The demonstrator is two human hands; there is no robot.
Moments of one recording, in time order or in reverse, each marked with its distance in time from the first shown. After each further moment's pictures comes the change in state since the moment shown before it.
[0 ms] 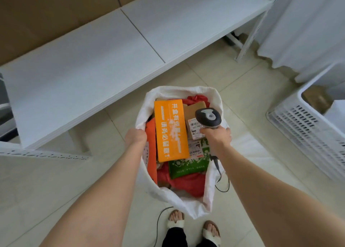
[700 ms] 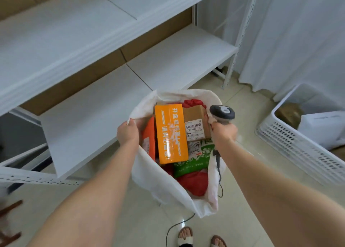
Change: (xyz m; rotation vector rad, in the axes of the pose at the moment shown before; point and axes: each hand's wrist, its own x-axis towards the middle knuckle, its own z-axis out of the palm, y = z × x) left_hand -0.113 0.086 -0.145 -0.351 0.305 0.402; right_hand -0.105 -0.072 -0.141 0.674 0.224 0.014
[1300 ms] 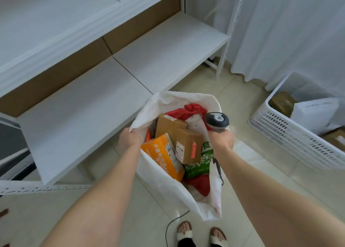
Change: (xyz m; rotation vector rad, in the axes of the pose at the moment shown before) left_hand 0.008 -0.044 0.046 0.148 -0.168 -0.060; right_hand 0.016 0.049 0.007 -0.273 0.023 0.038
